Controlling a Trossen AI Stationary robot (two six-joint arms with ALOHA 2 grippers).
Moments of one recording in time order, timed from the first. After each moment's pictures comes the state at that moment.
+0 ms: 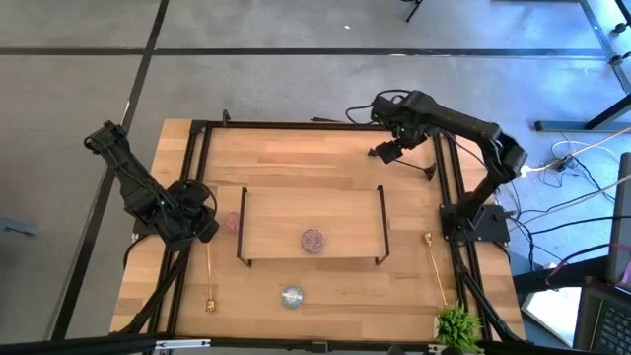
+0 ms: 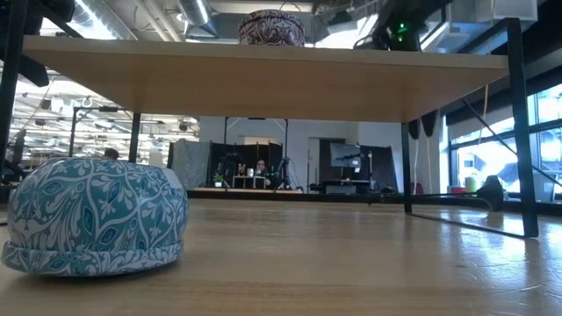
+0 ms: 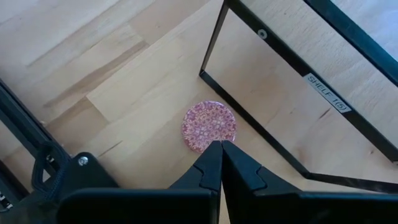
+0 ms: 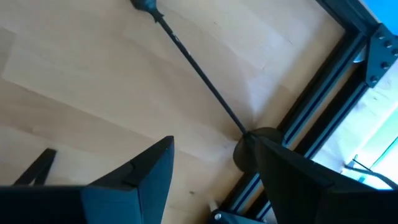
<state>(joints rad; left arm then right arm) -0.82 0.82 0.82 -1.41 -0.56 -1.64 -0.63 1.68 1.43 -1.42 0.20 0.40</state>
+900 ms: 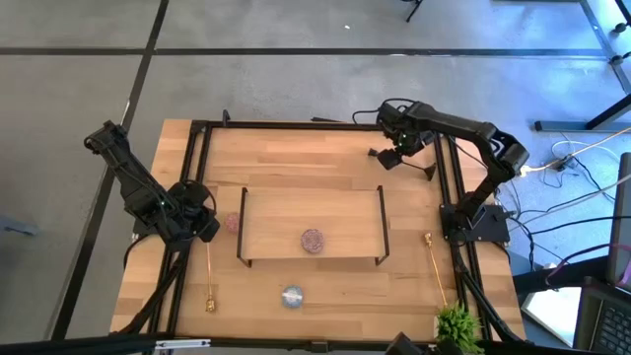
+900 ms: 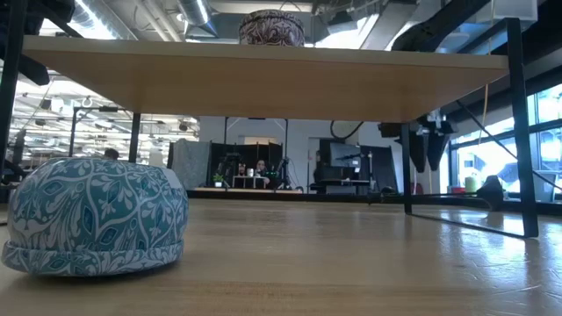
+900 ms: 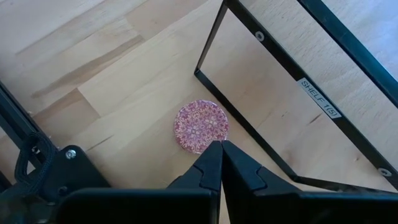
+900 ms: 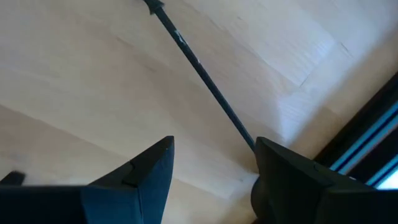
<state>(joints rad) -0.82 0.82 0.82 -1.39 -0.56 -1.69 -0.73 1.68 1.18 -1.14 0.10 0.26</state>
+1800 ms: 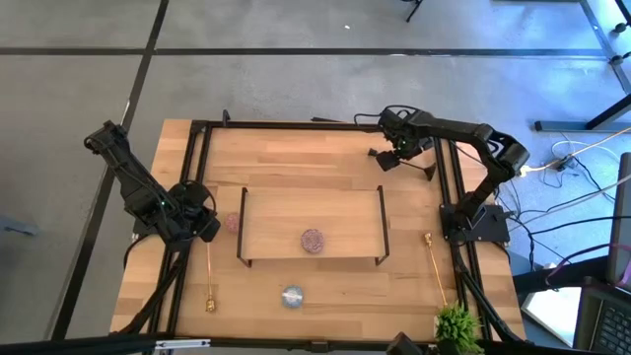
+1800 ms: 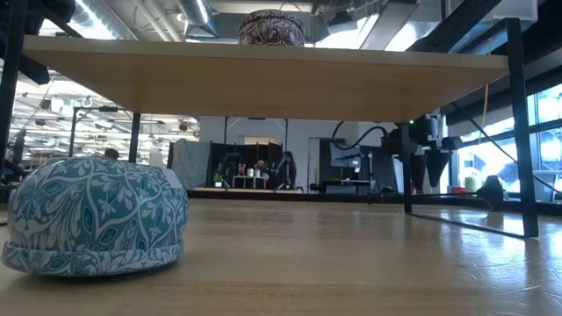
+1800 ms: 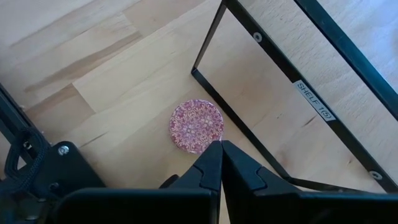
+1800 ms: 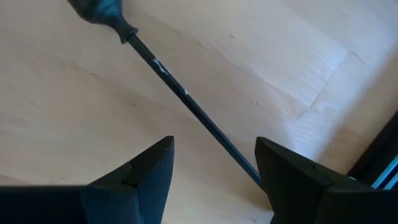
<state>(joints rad) -0.82 0.82 0.82 -1.38 -0.56 -1.72 -0.75 1.68 1.05 -0.93 0.14 0.33</state>
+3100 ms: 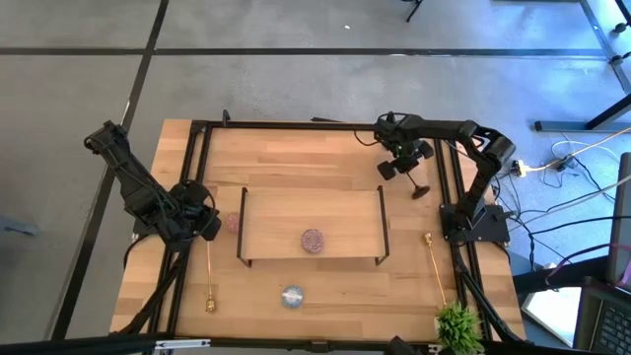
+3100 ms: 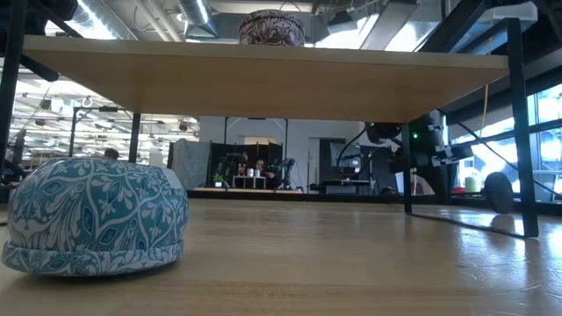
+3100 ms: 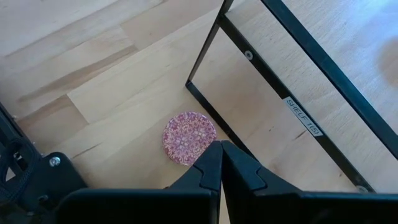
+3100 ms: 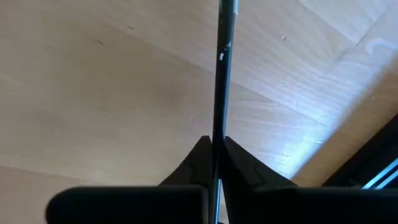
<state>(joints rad) -0.82 0.82 0.82 -1.36 -0.61 -1.73 -0.73 1.80 1.05 -1.05 0.10 0.38</state>
